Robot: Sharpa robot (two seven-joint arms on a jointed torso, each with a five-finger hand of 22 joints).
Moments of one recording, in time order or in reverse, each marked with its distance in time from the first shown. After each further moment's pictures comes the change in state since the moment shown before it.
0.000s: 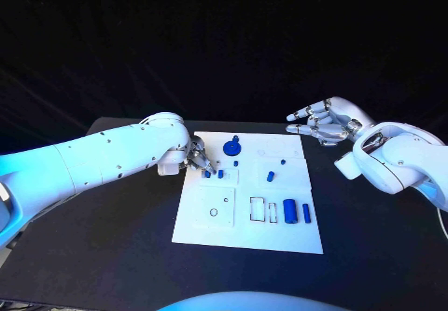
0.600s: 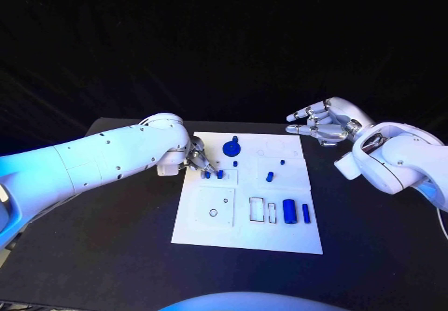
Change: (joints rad) left arm -0.002 -0.002 0.001 0.001 -0.005 -0.003 0.001; left_hand 0.015 -0.038 -0.201 0.054 -0.004 0.010 0.000 -0.006 -0.030 0.000 0.000 0.004 0.004 0.000 0.000 0.000 0.000 0.000 0.000 0.000 0.004 0.000; right arm 0.000 -0.001 0.000 0.000 0.000 0.000 0.000; right_hand 0.000 0.000 0.000 0.000 0.000 0.000 0.000 0.000 0.000 -0.004 -0.004 0.000 -0.001 0.000 0.000 0.000 0.000 0.000 0.000 0.000 0.000 -0.002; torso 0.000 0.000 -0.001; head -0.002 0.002
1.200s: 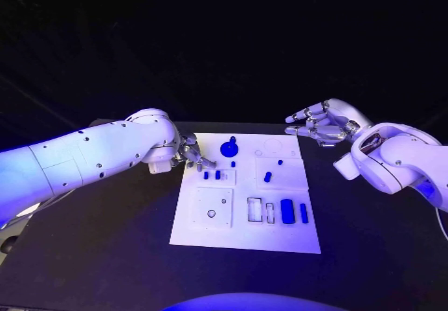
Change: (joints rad) left arm 0.017 -0.075 0.023 0.061 0.050 -0.081 0.053; left_hand 0.105 0.055 -0.236 0.114 -0.065 -0.085 0.038 -0.010 -0.037 -0.177 0.027 -0.280 -0.272 0.000 0.012 -0.020 0.000 0.031 -0.035 0.006 -0.196 -0.028; right arm -0.002 -0.006 -0.002 -0.005 0.000 0.010 -0.001; right_hand 0.000 0.000 0.000 0.000 0.004 0.000 0.000 0.000 0.000 -0.004 0.004 0.000 -0.003 0.000 0.000 -0.006 0.000 0.000 -0.007 0.000 -0.006 -0.004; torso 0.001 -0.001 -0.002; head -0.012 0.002
